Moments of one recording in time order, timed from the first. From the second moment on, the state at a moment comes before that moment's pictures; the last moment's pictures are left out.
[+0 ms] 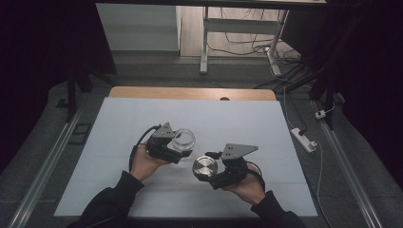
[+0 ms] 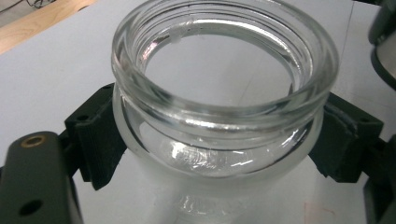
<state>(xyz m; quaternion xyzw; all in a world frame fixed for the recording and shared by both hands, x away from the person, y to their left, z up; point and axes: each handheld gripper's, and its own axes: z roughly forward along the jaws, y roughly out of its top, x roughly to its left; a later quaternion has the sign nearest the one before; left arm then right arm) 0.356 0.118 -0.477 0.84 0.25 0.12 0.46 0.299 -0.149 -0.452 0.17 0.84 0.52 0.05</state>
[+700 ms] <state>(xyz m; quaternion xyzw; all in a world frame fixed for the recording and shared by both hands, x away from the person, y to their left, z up) 0.387 0.102 -0.480 0.85 0.25 0.13 0.46 0.299 -0.137 -0.485 0.16 0.85 0.50 0.04</state>
